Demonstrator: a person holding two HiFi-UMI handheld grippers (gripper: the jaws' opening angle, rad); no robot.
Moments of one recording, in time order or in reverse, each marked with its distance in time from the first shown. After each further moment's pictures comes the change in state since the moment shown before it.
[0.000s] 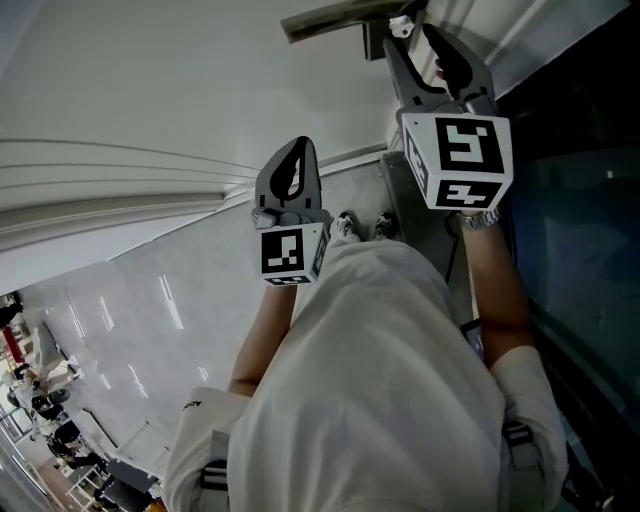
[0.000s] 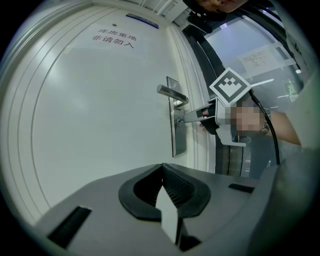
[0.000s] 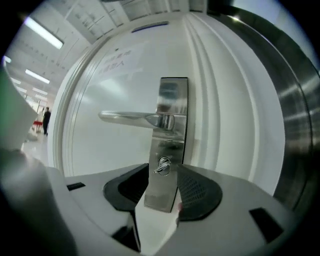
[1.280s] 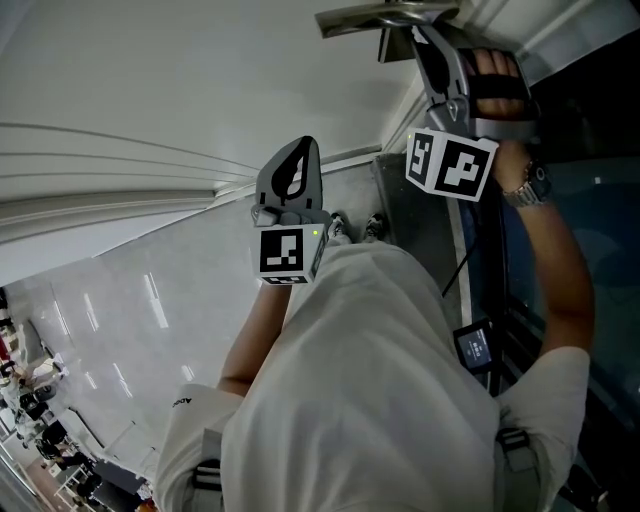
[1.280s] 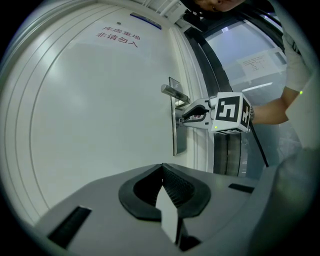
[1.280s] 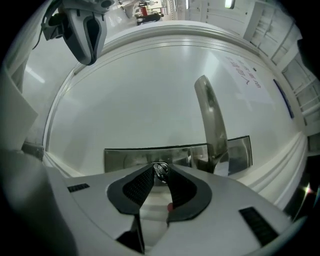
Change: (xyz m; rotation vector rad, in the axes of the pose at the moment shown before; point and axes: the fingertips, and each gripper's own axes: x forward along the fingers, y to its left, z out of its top) left arm 0.000 0.009 -0.012 -0.016 -0.003 -0.035; right arm 0.022 0.011 -0.022 -1.366 0.110 -0.120
